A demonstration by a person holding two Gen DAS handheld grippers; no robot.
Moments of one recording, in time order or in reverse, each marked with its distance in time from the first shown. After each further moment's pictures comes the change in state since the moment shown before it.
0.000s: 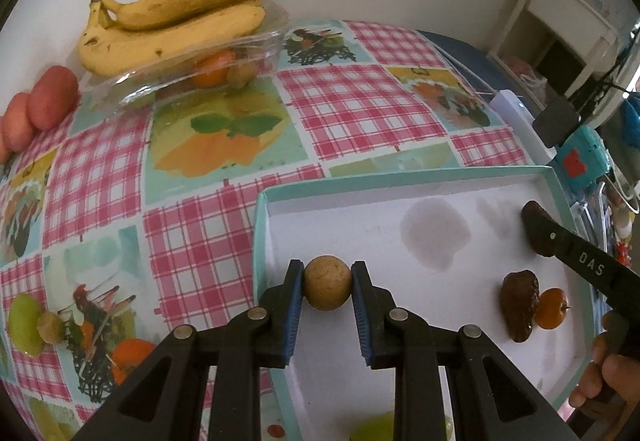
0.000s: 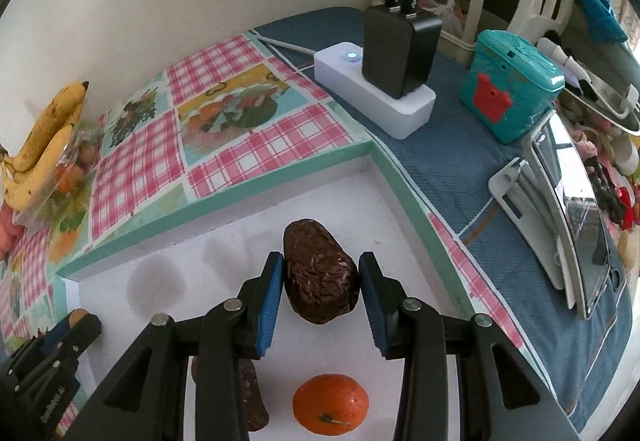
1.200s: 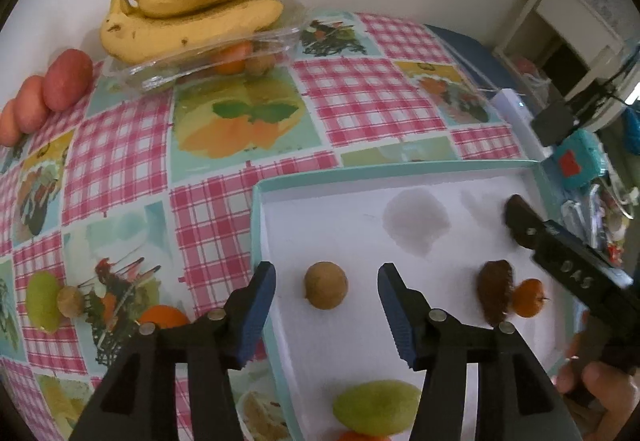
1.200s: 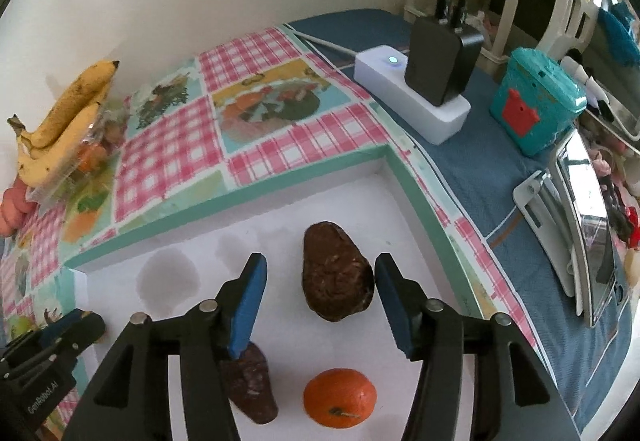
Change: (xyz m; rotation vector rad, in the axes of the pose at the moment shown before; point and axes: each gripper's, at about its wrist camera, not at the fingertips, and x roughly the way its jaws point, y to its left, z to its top) left arm -0.024 0.005 -0.002 -0.031 0.068 -0.008; right arm -0.005 0.021 0.001 -0.078 0.003 0.047
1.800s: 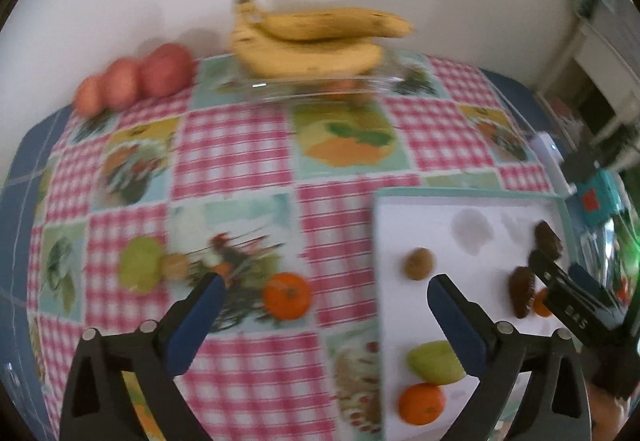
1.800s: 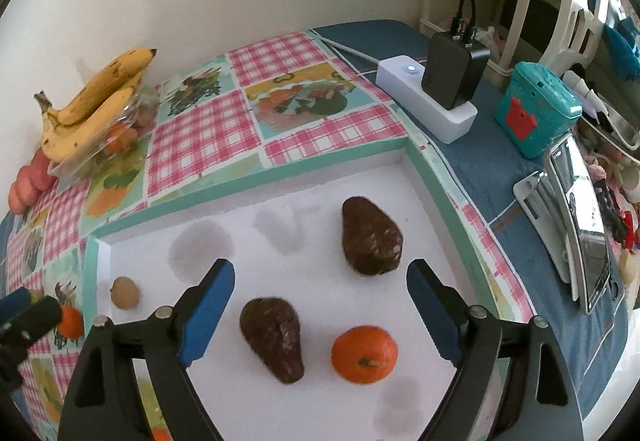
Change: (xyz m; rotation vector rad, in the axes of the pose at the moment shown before) left arm -0.063 0.064 -0.018 -0.144 -0.080 0.150; right arm -0.024 0.019 -0.023 -0.053 -0.027 0.016
